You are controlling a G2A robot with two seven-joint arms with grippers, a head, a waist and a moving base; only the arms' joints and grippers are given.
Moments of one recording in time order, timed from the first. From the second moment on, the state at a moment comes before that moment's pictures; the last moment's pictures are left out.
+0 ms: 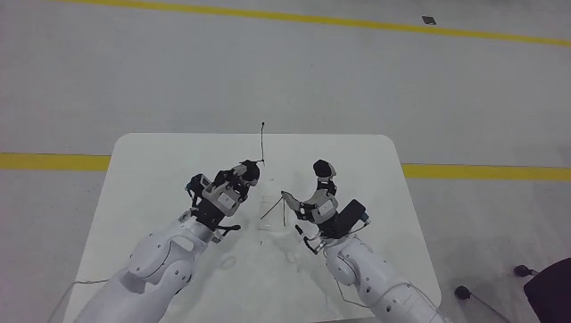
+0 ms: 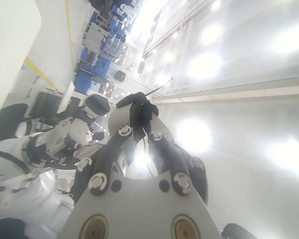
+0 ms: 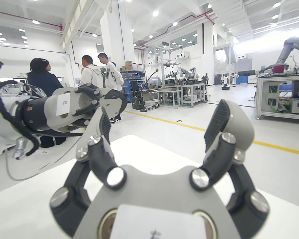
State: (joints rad) left arm 1.51 -1.21 -1.01 -1.85 -0.97 -0.11 -0.16; right arm -1.33 -1.00 0.79 -1.47 -1.07 -0.13 -0.97
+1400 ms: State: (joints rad) left arm 1.55 -1.23 -0.99 -1.84 -1.13 -0.17 -0.20; right arm -1.30 -1.07 0.81 -1.53 -1.19 -0.04 -0.72
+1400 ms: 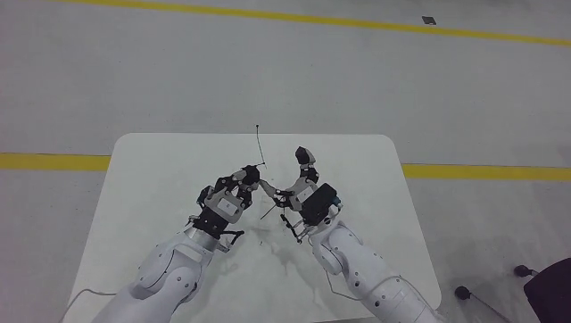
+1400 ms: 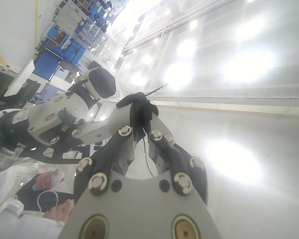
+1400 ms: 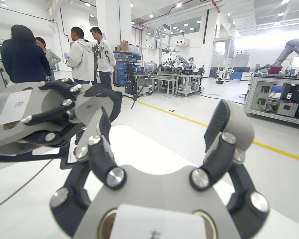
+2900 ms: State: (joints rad) left arm 1.57 -1.25 -0.99 -1.85 -1.12 -0.15 -0.21; right arm -1.35 -1.14 0.87 -1.52 -1.28 -0.13 -0.67
